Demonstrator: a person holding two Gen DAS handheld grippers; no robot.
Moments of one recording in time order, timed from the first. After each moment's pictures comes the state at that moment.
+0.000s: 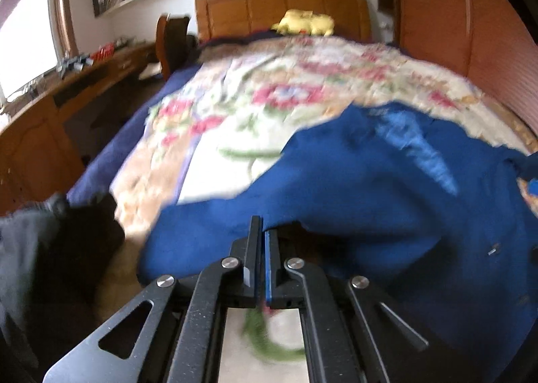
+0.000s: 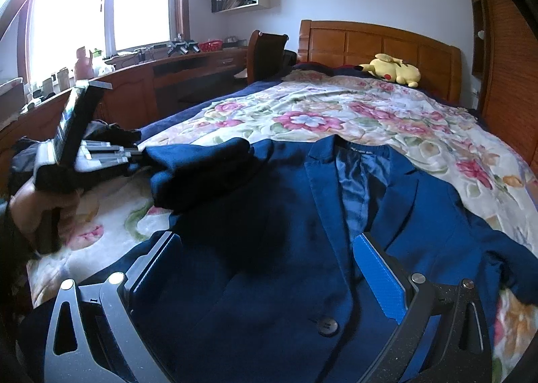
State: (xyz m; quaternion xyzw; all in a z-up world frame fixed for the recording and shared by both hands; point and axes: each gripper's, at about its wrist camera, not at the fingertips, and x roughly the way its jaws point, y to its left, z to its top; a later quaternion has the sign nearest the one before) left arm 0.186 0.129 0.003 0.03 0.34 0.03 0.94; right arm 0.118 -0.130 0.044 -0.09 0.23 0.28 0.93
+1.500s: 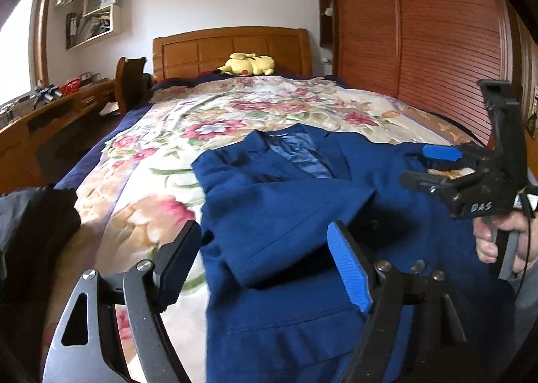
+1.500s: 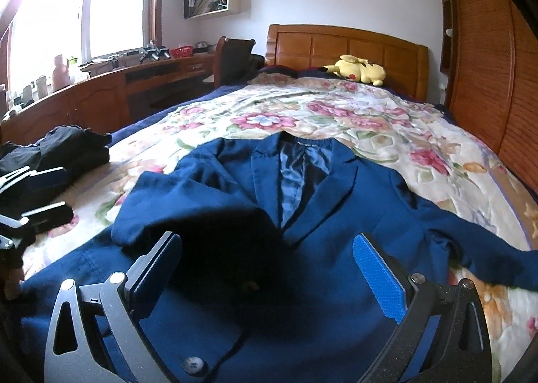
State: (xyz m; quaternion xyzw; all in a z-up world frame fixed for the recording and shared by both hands) left arm 0.071 0.043 0.012 0.02 0.26 -0.06 0.96; right arm 0.090 -0.189 0.052 -0.08 0.22 0.23 0.95
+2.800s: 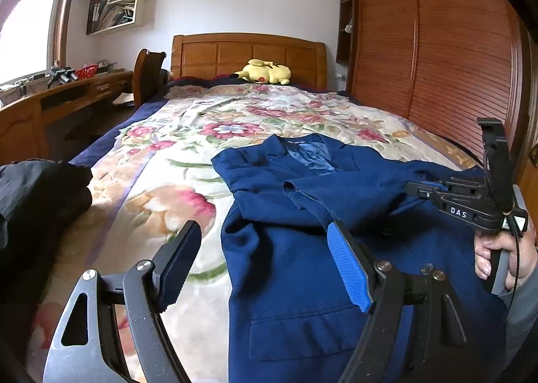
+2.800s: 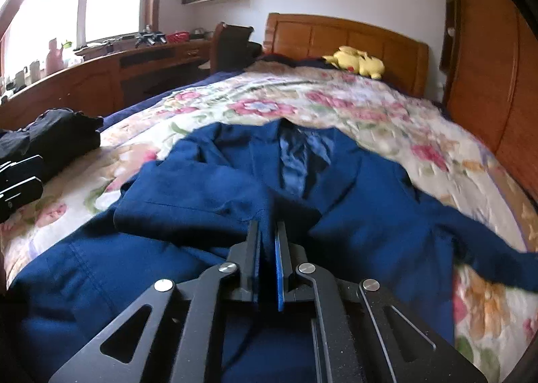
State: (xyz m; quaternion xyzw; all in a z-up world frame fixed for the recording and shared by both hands) left arm 0.058 0.072 0.002 -0.02 0.24 -0.05 0.97; right arm 0.110 -0.185 0.027 -0.10 0.24 0.21 0.94
